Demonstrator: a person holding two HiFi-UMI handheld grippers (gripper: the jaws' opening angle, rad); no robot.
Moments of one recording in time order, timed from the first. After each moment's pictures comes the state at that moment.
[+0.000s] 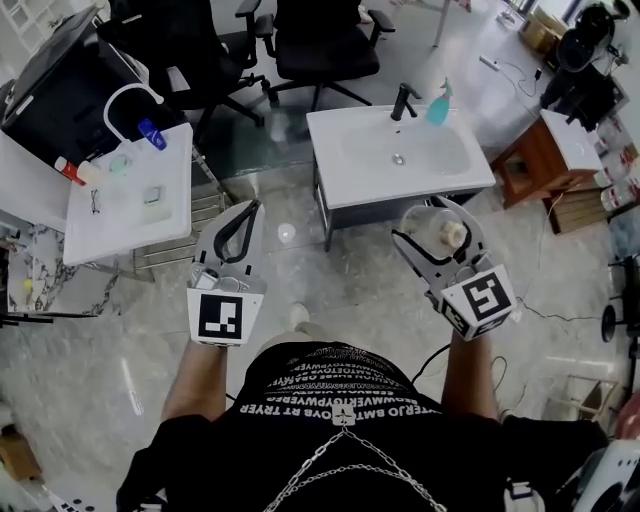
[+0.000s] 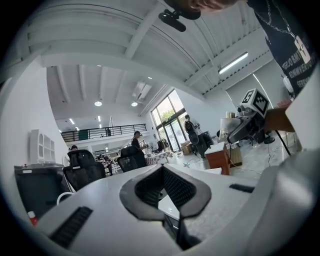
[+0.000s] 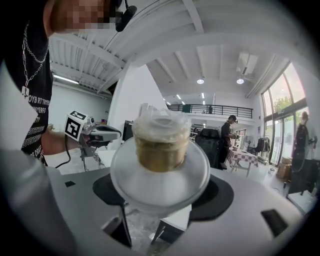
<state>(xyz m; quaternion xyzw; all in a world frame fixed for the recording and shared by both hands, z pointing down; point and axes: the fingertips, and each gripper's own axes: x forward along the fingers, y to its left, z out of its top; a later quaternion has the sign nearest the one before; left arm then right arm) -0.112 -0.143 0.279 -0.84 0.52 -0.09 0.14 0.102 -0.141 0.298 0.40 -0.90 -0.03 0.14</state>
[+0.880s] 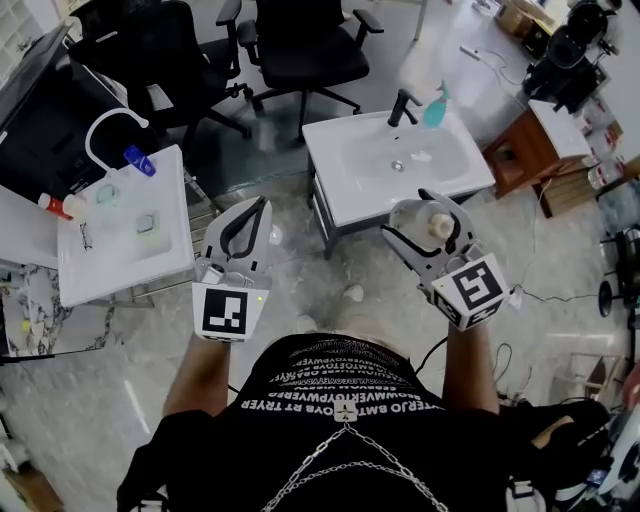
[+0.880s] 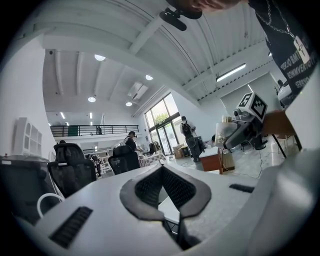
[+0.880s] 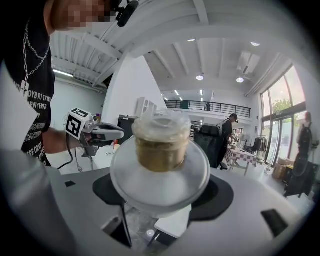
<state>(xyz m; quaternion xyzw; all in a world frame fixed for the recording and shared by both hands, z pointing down) -0.159 -0.239 0.290 -0.87 0.47 -0.06 0.13 0.028 -0.222 0.307 0.42 -0.89 -0.03 0.16</state>
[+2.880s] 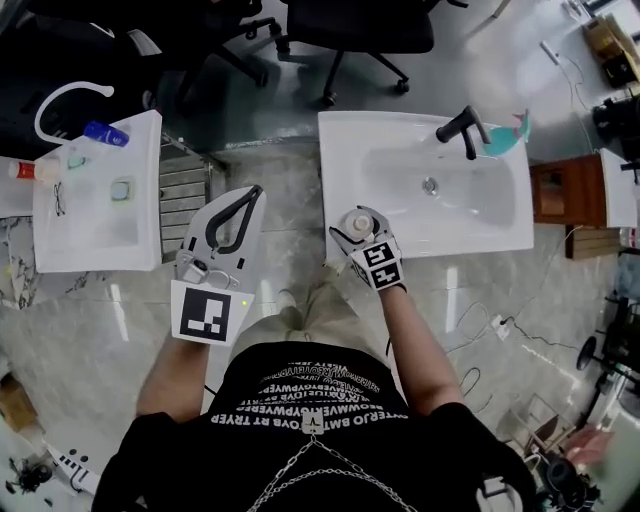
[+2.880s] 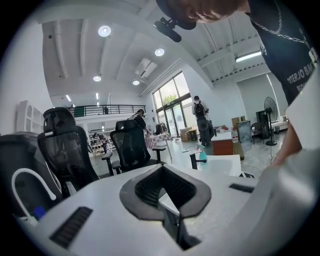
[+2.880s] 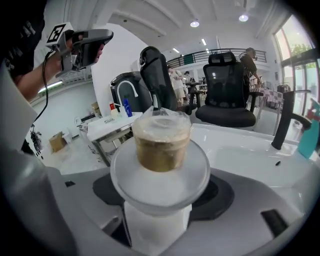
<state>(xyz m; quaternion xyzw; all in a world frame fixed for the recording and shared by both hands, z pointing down) -0.123 -0.484 0.425 -0.85 0.51 -0.16 0.04 0.014 -0.480 0.733 0.31 -0.89 0.17 0.29</state>
